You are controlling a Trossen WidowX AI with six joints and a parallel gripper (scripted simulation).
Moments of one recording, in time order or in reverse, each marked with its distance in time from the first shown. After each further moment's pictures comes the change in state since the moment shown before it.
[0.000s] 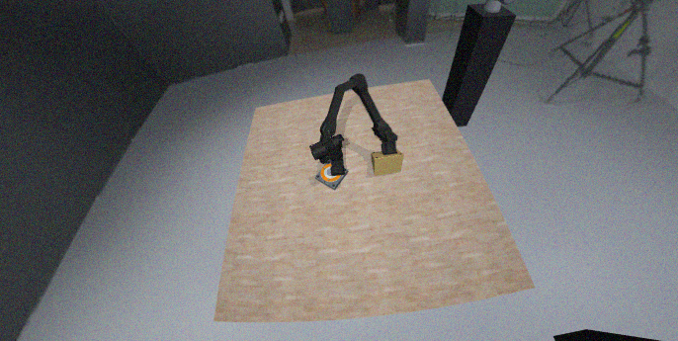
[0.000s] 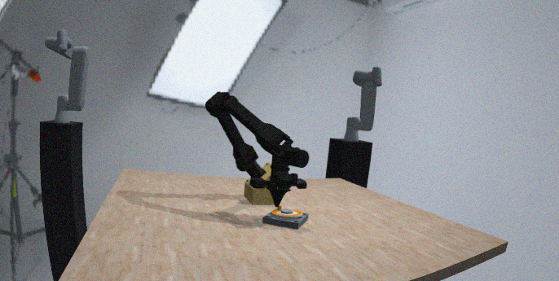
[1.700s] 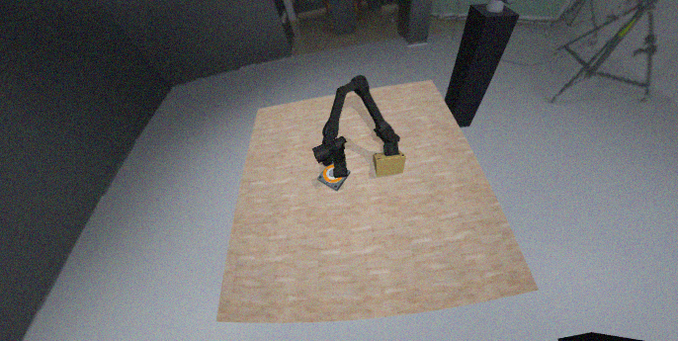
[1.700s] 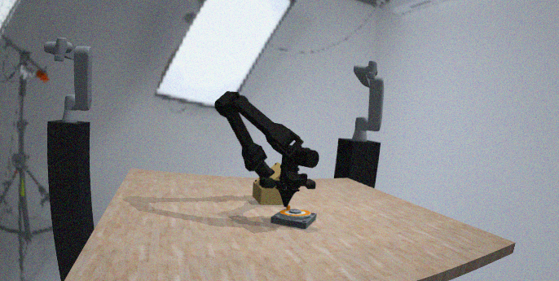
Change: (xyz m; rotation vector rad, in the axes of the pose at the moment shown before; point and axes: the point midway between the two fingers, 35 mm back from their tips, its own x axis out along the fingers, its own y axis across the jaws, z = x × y) arm 0.001 0.003 -0.002 -0.005 0.001 -0.013
